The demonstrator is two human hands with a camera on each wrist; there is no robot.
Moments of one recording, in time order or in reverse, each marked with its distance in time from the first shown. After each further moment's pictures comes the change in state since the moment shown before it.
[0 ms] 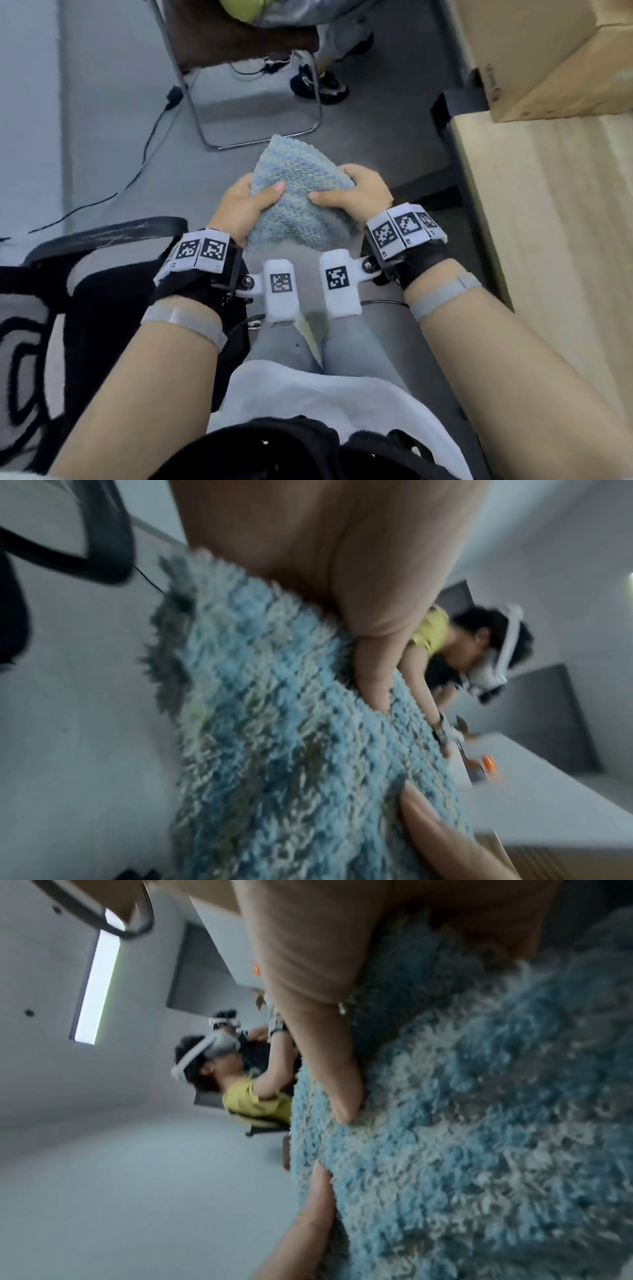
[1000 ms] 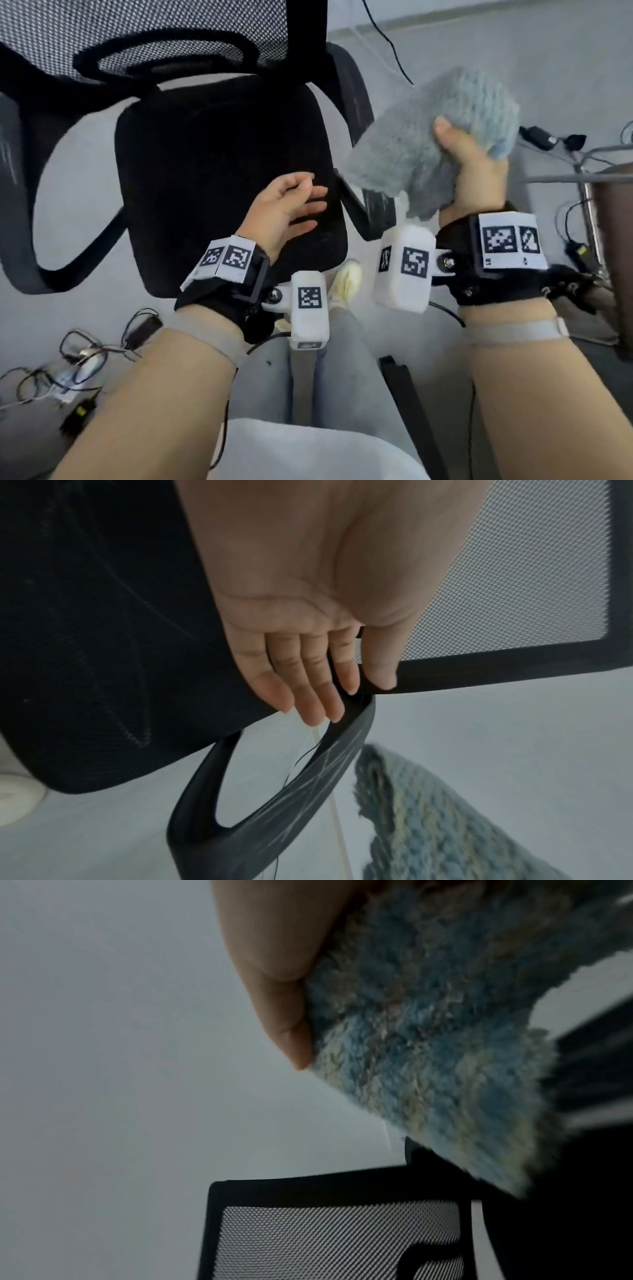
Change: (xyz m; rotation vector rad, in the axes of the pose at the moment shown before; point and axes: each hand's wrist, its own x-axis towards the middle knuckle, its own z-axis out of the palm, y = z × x) left_hand -0.002 -0.138 -0.208 -1.066 1.064 0.069; right_hand 0.142 -0.055 0.370 0.068 -0.845 0.144
